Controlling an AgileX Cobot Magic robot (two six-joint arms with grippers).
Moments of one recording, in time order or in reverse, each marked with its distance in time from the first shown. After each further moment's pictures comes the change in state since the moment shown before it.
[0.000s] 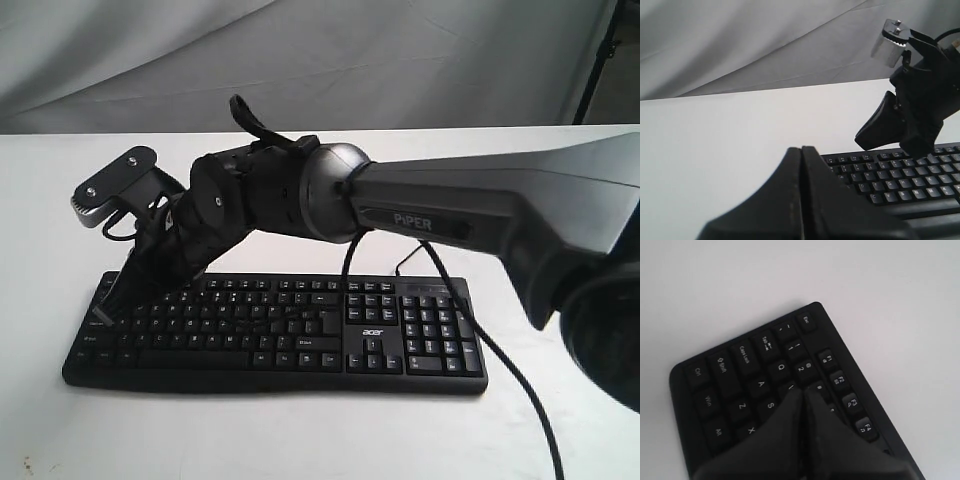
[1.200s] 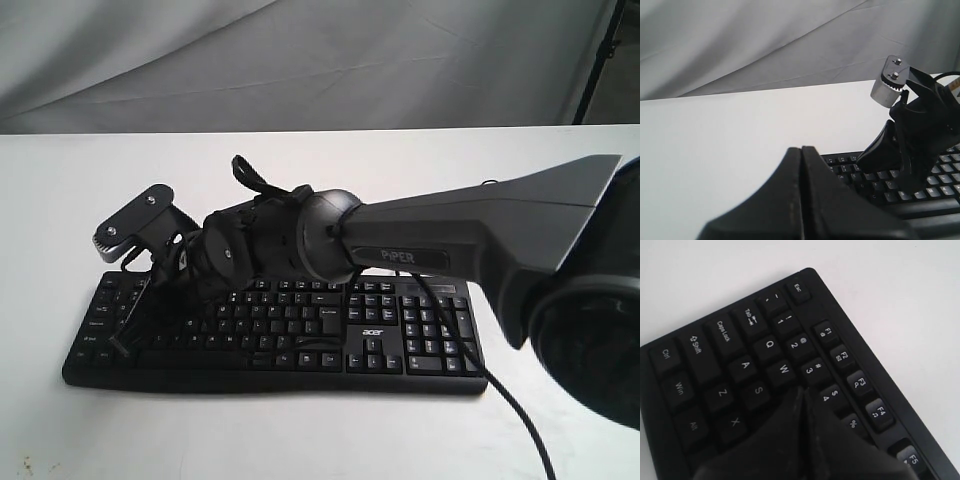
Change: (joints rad) left arm 0.000 0.000 0.000 0.000 0.000 0.000; right arm 0.011 0.042 0.104 -0.002 -0.169 0.029
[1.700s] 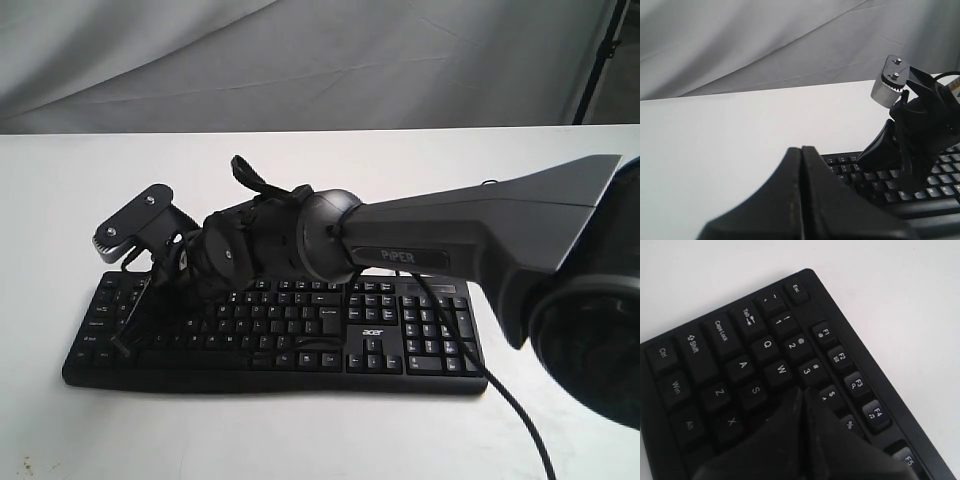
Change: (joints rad) left arm 0.000 0.000 0.000 0.000 0.000 0.000; right arm 0.000 0.000 0.000 -0.017 -0.003 0.000
